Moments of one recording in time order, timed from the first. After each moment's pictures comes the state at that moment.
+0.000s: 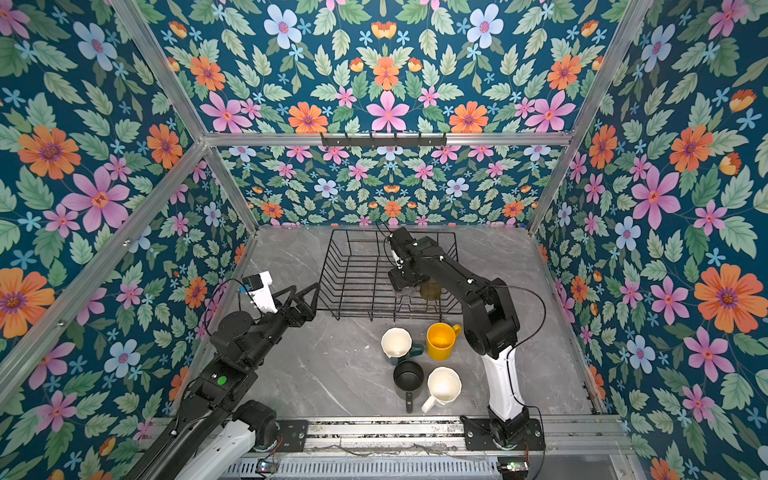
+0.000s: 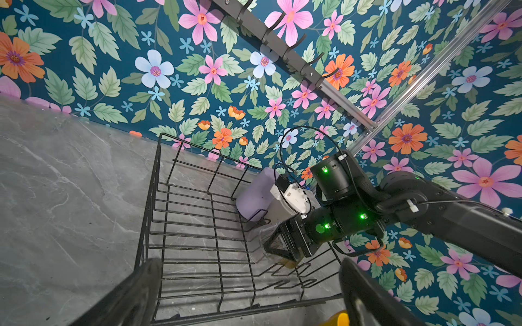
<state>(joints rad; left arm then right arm) -0.46 0.57 0.54 -0.02 -0.01 -0.57 0.56 2.07 1.81 -0.96 0.03 0.13</state>
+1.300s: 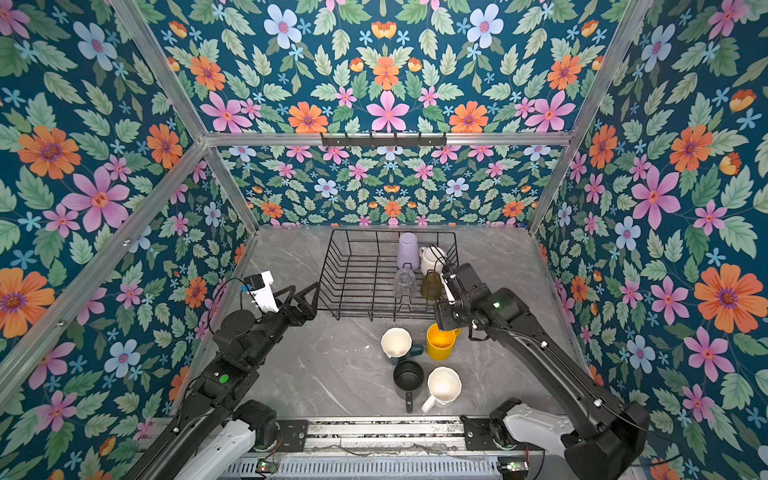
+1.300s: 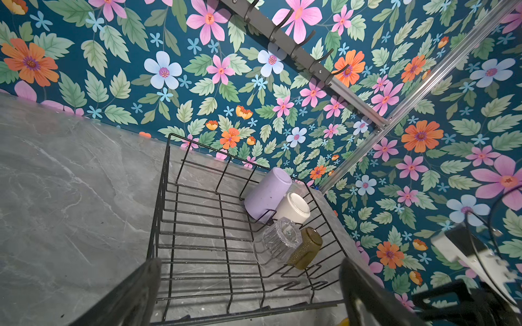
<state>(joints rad) -0.46 0.58 0.53 -0.01 -0.04 -0.55 0.56 1.09 1.12 -1.06 0.06 0.29</state>
